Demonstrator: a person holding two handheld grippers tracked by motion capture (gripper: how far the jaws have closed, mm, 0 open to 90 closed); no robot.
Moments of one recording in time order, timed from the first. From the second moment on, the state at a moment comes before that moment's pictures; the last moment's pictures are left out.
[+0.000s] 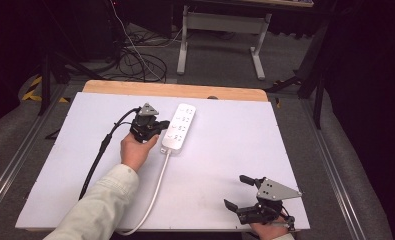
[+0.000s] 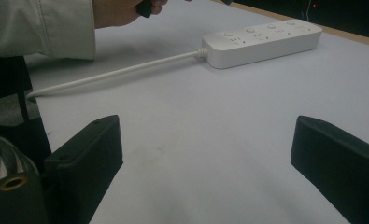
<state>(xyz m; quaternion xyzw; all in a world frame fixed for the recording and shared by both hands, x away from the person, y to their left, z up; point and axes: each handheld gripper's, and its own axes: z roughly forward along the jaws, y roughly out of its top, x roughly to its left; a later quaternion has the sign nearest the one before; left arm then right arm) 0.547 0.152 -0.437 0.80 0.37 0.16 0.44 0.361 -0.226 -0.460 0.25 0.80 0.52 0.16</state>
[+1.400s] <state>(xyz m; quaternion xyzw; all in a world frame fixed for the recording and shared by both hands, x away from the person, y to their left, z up) 0.581 0.126 -0.468 0.80 0.40 0.17 0.41 0.360 -0.227 -0.460 0.25 0.79 0.53 0.15</state>
